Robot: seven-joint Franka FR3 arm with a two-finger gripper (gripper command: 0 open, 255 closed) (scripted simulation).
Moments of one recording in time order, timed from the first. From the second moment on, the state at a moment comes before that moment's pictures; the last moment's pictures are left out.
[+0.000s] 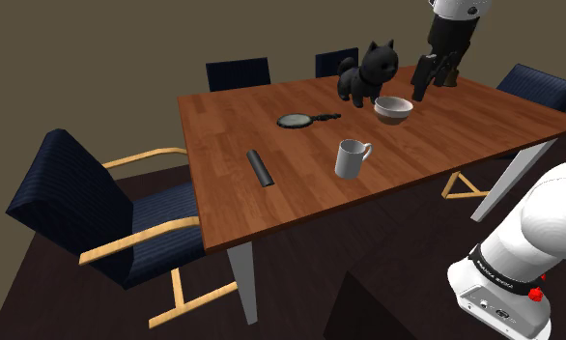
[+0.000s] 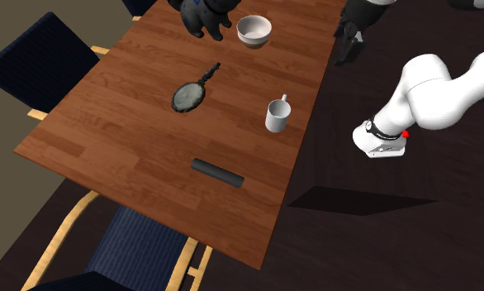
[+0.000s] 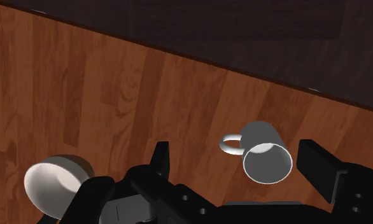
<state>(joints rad) 0.02 -0.75 0.06 -2.32 -0.11 1.59 0.05</state>
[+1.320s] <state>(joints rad) 0.04 -0.26 0.26 -2.23 0.03 1.98 0.45</state>
